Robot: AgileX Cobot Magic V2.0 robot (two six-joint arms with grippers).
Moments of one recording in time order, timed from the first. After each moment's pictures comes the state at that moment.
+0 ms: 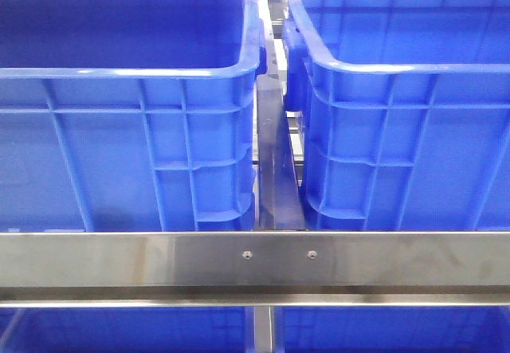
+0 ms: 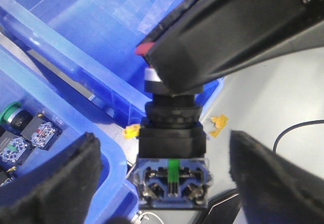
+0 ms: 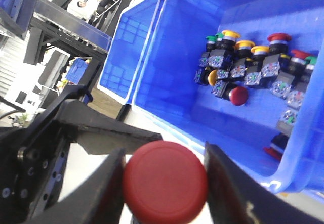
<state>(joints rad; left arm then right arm) -0.86 1.35 -1.42 -0.10 0.86 0.06 0.22 1.19 -0.91 1.48 0.85 -0.74</state>
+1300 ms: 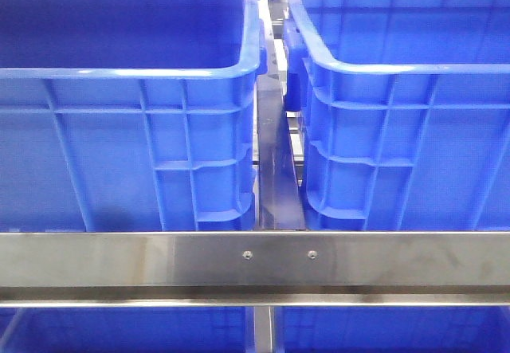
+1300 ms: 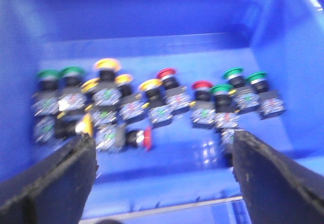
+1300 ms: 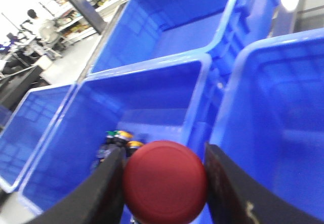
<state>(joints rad) -0.12 0.71 -0.80 -0.11 0.65 0.00 -0.04 1.20 -1.04 1.33 0.69 -0.83</state>
